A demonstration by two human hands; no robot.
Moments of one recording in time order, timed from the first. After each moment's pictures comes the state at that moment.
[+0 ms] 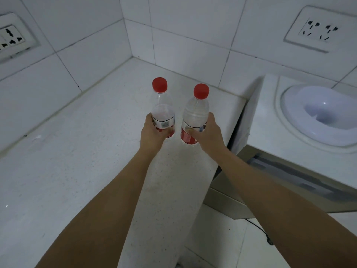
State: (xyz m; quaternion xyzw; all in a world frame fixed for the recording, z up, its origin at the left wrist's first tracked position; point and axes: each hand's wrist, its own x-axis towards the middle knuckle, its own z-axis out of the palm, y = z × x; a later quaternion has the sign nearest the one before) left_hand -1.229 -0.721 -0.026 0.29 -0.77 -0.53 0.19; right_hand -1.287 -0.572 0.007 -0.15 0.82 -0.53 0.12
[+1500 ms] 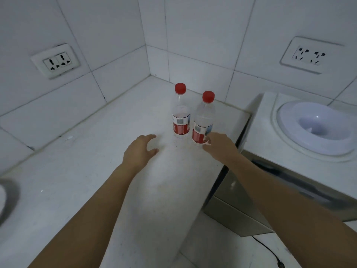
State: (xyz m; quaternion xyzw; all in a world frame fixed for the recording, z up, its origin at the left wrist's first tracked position) left_hand -1.140 -0.738 0.019 0.27 -0.93 -0.26 0.06; right_hand -1.277 -0.540 0.040 -0.27 0.93 -0.19 0.16
